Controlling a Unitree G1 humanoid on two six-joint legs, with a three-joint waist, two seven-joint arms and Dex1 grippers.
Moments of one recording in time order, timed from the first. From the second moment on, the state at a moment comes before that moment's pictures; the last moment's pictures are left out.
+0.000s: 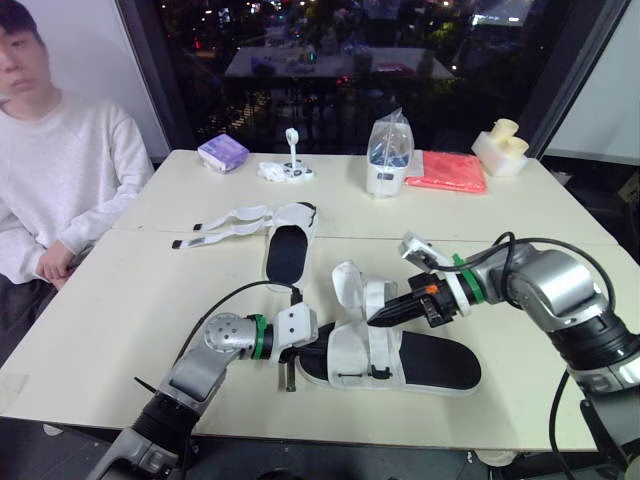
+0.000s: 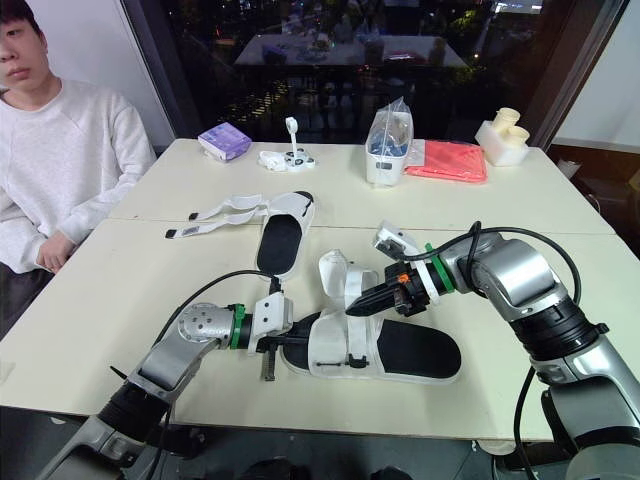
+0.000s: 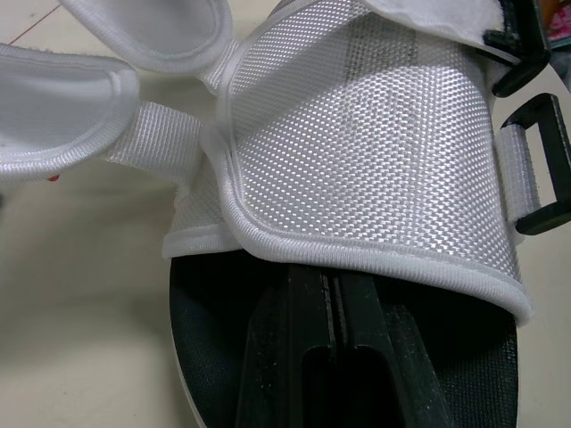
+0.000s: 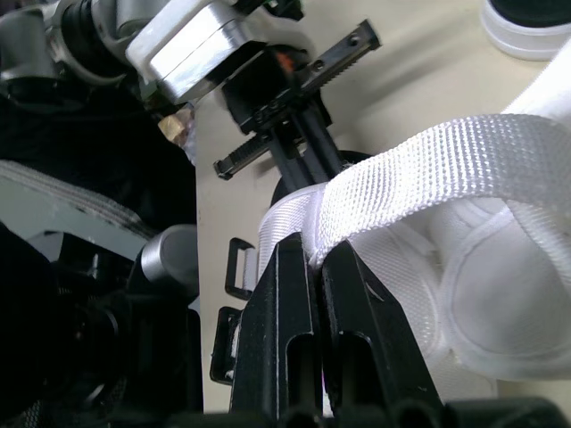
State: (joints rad) left arm -0.43 0.42 -0.34 0.06 -0.10 0.08 -1.08; right arm -0.78 -0.86 0.30 -0.10 0.57 1.01 1.33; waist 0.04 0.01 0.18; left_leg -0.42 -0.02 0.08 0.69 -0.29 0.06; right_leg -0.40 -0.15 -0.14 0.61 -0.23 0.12
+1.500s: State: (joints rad) left arm -0.44 0.40 -0.36 0.10 -0.09 0.05 -1.09; right arm -0.13 -0.76 -0.16 -0.50 0.99 1.38 0.81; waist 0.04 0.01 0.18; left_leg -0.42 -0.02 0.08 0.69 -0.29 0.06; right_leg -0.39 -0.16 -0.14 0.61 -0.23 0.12
